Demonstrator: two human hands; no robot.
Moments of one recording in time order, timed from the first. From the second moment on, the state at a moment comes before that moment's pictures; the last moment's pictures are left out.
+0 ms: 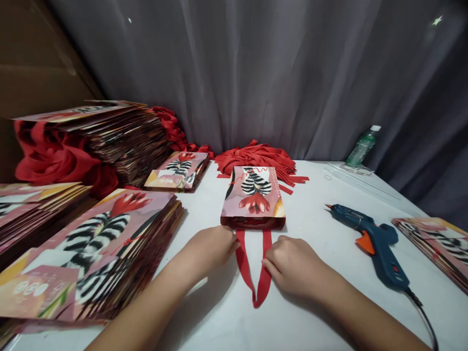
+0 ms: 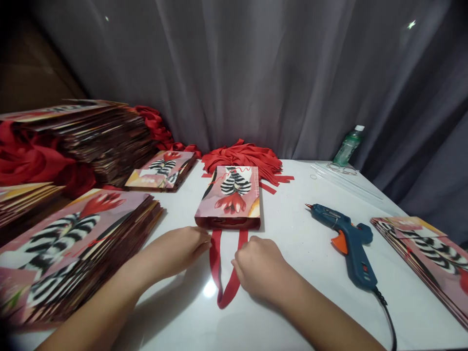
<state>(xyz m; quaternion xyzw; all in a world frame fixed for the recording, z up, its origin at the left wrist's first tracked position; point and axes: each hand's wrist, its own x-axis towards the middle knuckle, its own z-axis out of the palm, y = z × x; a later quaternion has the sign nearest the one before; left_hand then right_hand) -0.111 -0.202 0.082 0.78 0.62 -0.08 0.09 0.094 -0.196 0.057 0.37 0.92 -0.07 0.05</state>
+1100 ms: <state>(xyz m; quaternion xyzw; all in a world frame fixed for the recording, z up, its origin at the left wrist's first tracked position) -0.079 -0.204 0.052 0.69 0.70 -0.15 0.10 0.102 -0.161 0.033 0.40 0.75 -0.46 -0.26</state>
